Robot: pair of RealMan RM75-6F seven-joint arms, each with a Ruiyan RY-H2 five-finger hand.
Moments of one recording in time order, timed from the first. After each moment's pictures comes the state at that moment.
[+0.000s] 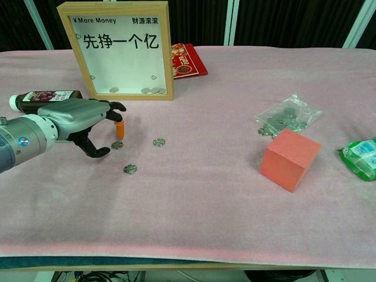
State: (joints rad) left arm -0.72 -1.67 -0.11 -1.42 0.96 0.99 0.59; right arm 0.13 -1.16 0.09 -1.63 -1.41 1.40 -0.07
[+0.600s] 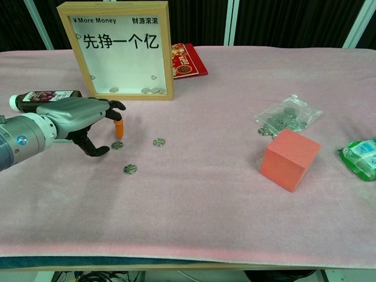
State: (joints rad) left arm -0.72 -1.66 -0.11 -1.43 0.95 0.99 0.59; right arm 0.13 -1.16 0.09 -1.63 -1.41 1.40 -0.07
